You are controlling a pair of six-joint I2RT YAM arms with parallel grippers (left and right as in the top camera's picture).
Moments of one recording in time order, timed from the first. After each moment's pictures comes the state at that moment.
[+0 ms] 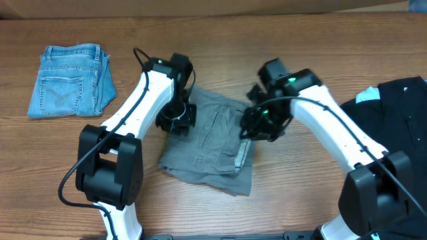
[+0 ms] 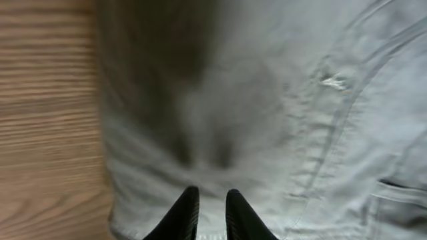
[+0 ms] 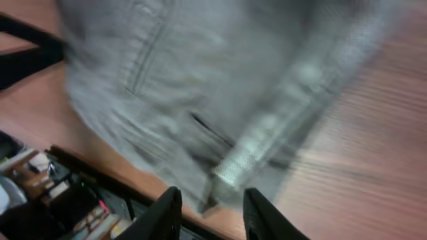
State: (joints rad) left arm -0.32 1.98 1.50 -1.26 0.17 -0.26; right arm 0.43 1.76 1.38 -1.13 -0.49 0.31
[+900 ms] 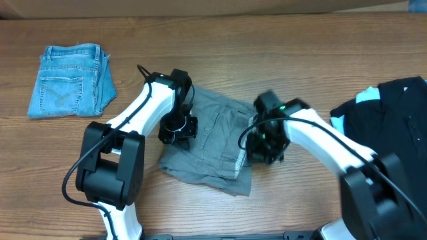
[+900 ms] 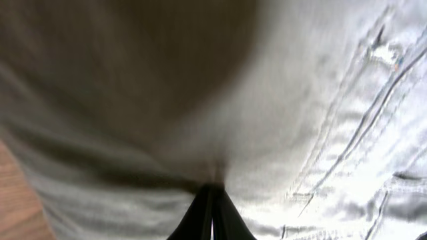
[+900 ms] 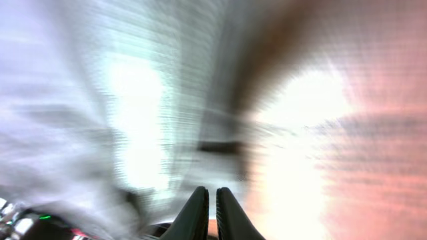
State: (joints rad) left arm -0.32 1.98 1.38 -1.19 0.26 -0.26; right arm 0.44 1.71 1.10 -0.98 -0.44 0.53
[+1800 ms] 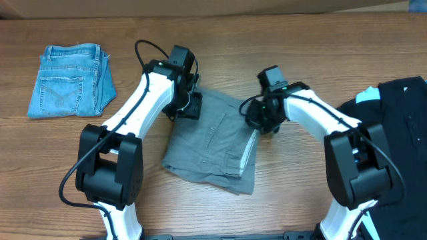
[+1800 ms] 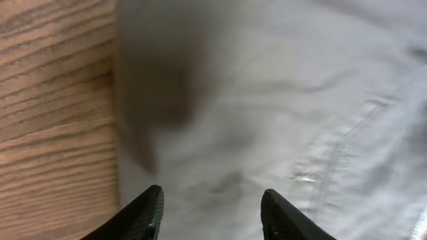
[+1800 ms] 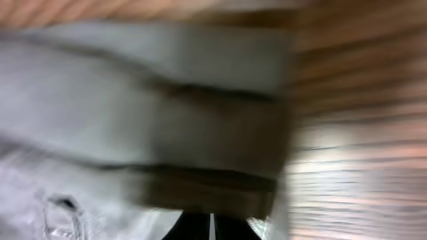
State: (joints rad) left arm -0.32 1.98 1.50 -0.98 0.16 -0.15; right arm 0.32 1.94 1.23 -0.70 -0.30 0.73
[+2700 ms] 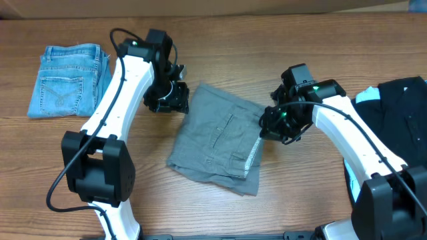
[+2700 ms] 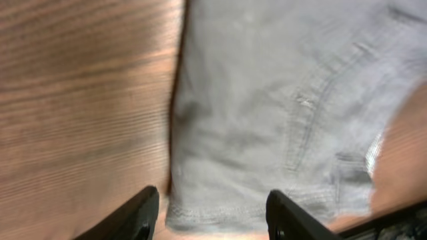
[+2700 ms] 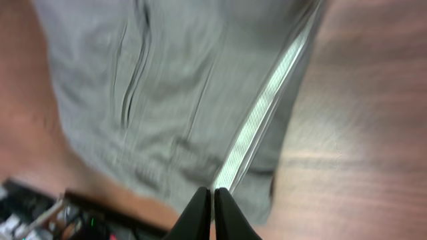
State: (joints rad) left arm -0.22 1.98 1.77 -1.39 0.27 -0.05; right arm 0.28 1.66 1.24 -1.09 -0.46 0.40
